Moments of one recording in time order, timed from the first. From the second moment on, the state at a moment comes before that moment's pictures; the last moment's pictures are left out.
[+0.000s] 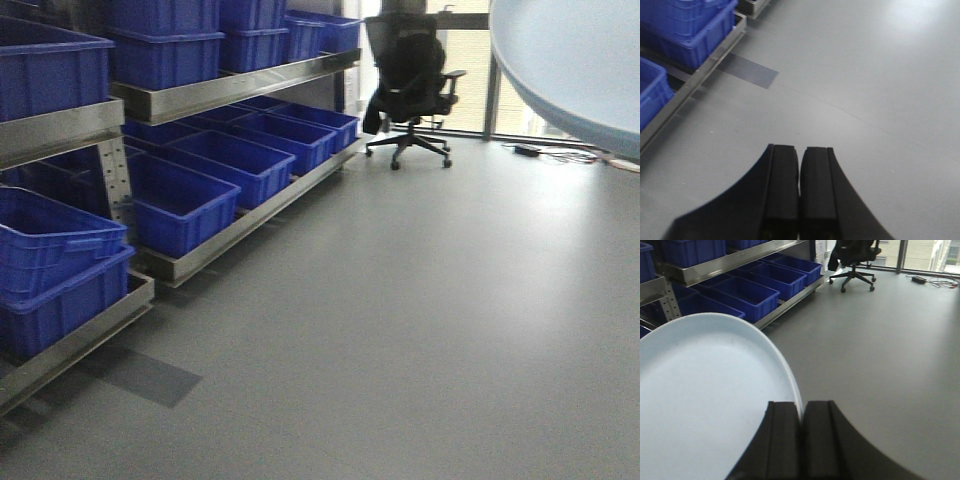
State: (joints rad) left arm -0.09 0.87 -0.52 0.02 0.31 -0.05; right arm 0.06 0.54 -0.47 -0.18 0.17 0.26
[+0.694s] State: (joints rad) left arm -0.09 0.87 -0.52 0.02 0.31 -0.05; right arm 0.06 0.54 -0.47 -0.18 0.17 0.26
